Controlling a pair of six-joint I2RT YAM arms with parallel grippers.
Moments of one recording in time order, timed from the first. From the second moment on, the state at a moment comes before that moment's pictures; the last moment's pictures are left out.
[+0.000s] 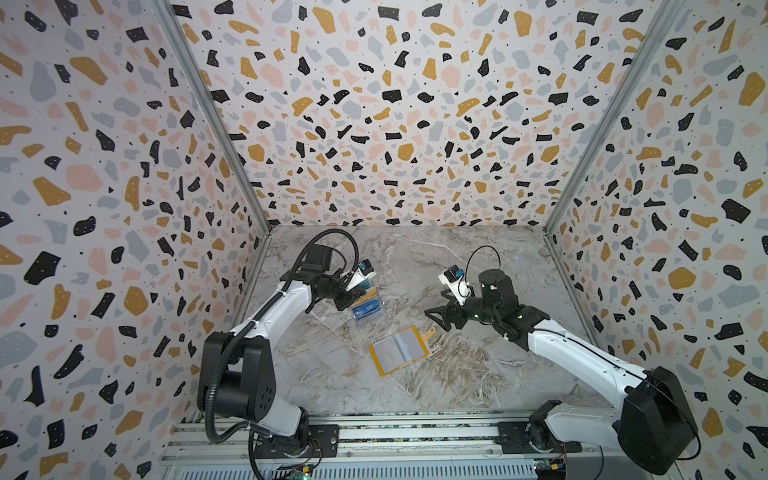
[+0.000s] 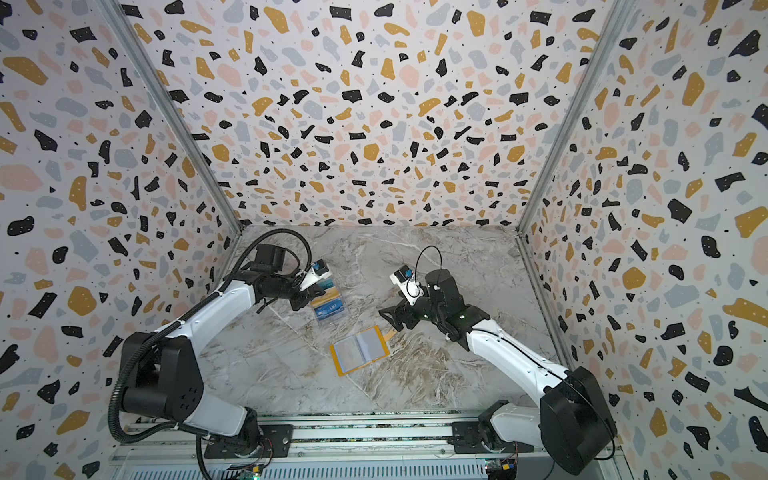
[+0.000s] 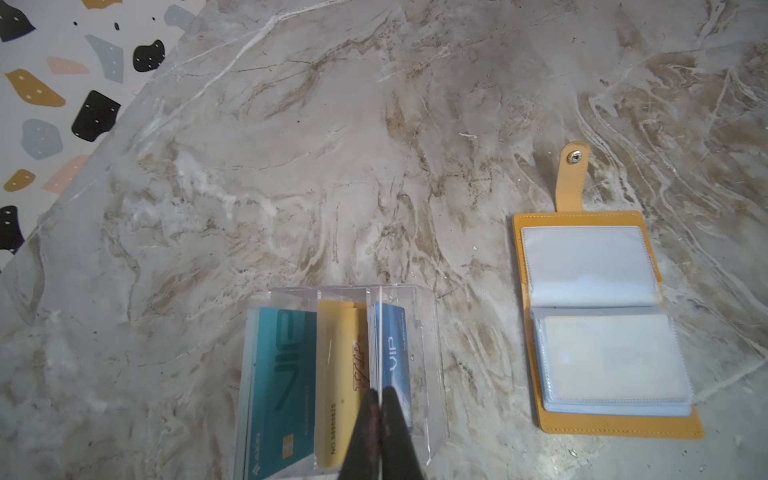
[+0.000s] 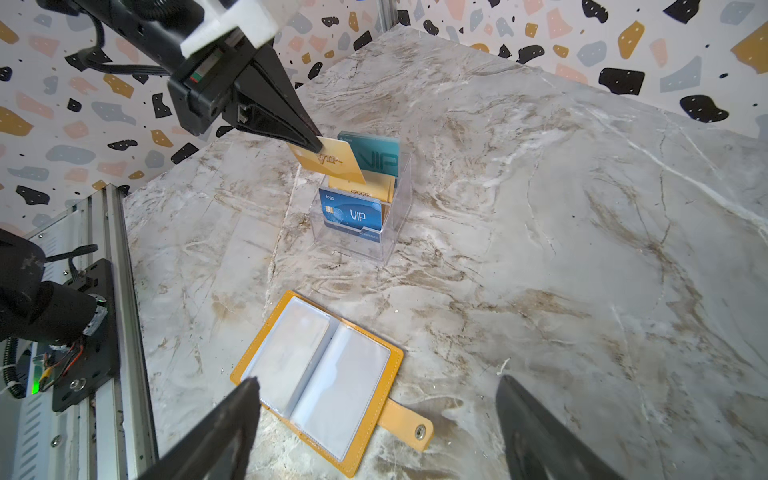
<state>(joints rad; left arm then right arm) -0.16 1.53 1.09 -0.53 0.56 0.85 0.57 1.24 0.80 -0.10 -0.45 -0.04</state>
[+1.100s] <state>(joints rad) -0.14 1.68 1.06 -0.40 0.56 0.82 0.55 1.16 0.78 -0.09 -0.48 -0.03</state>
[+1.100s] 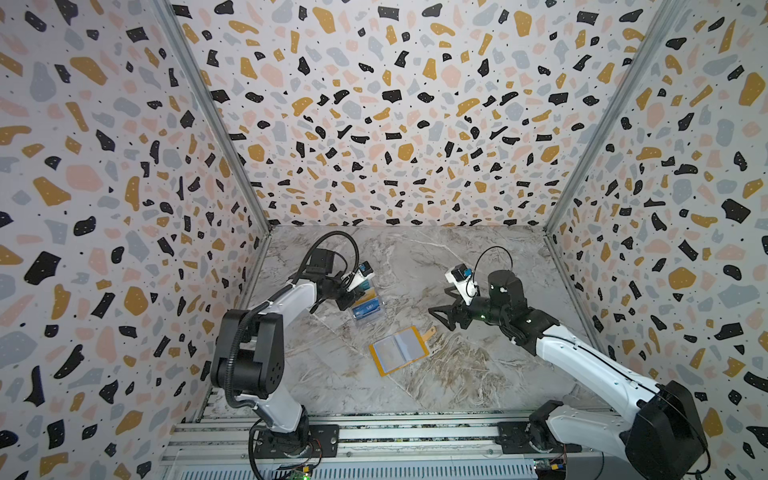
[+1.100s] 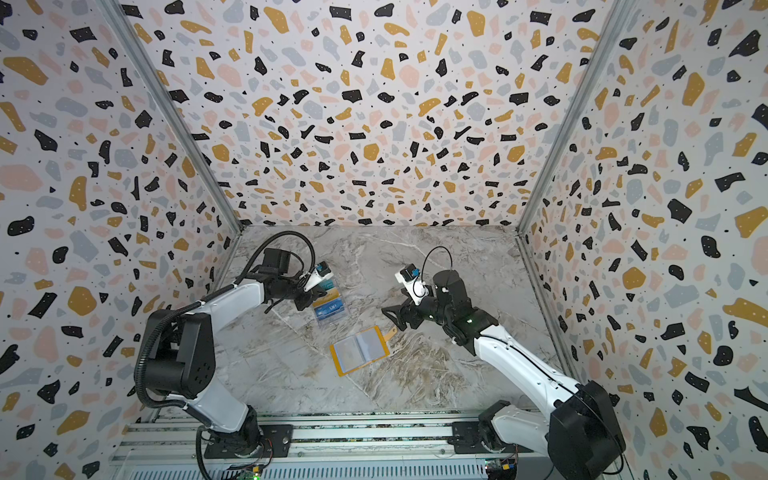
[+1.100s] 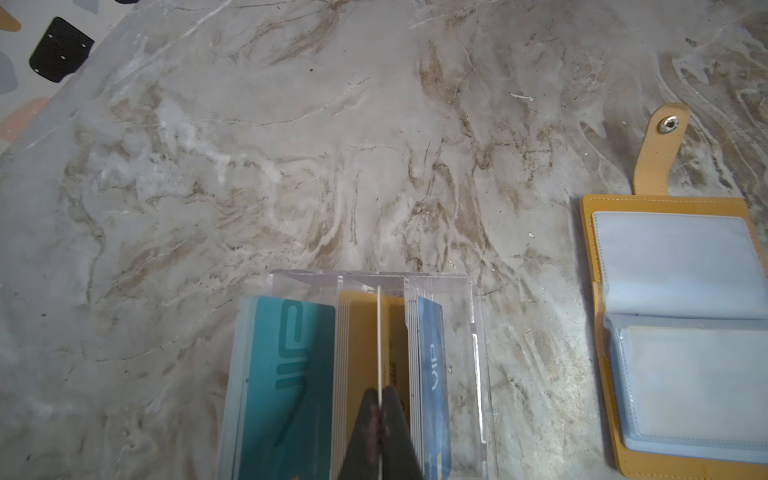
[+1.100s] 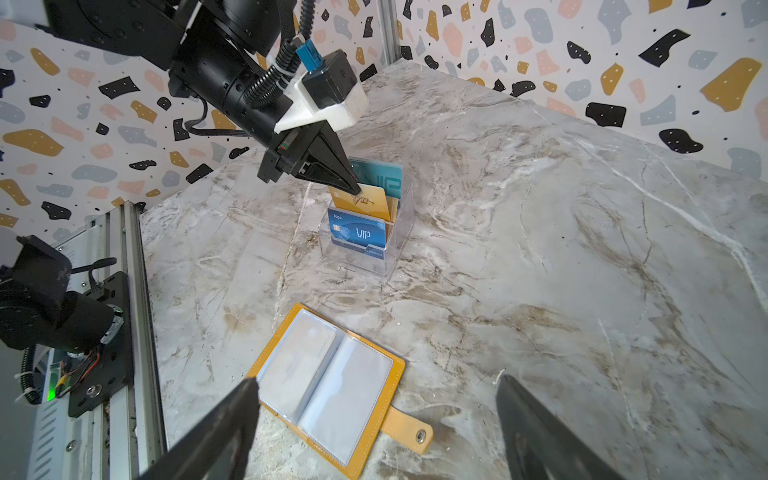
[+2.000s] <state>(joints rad) -0.14 1.72 1.06 -0.38 0.54 0.82 0.54 1.16 0.77 -0.08 -0.49 -0.03</state>
